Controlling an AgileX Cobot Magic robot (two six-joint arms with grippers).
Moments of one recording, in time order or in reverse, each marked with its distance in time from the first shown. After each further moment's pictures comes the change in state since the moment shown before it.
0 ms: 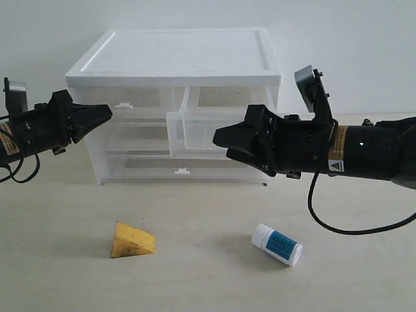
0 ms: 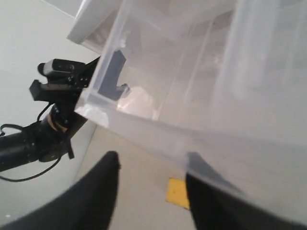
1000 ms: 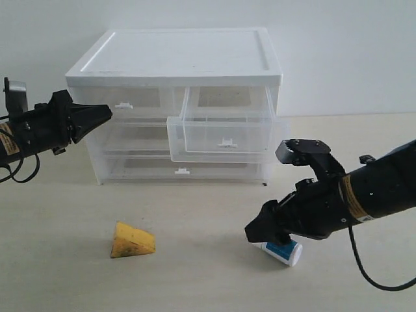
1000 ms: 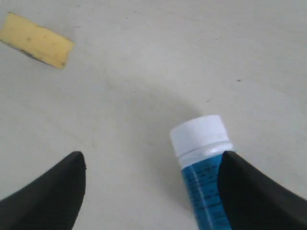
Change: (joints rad) left arm 0.000 0.000 0.000 0.000 0.000 0.000; right arm 0.000 -0.015 0.067 -0.660 0.330 0.102
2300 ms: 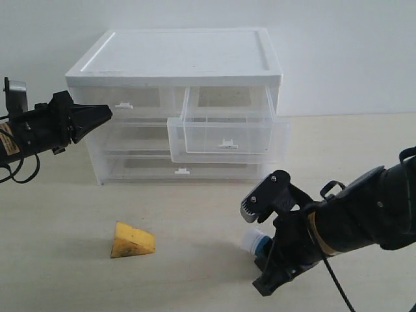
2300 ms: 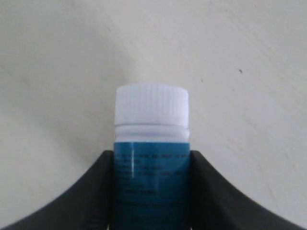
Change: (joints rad) left arm 0.000 0.000 0.000 0.000 0.000 0.020; right arm 0.228 0.036 0.047 0.005 0.403 -0.336
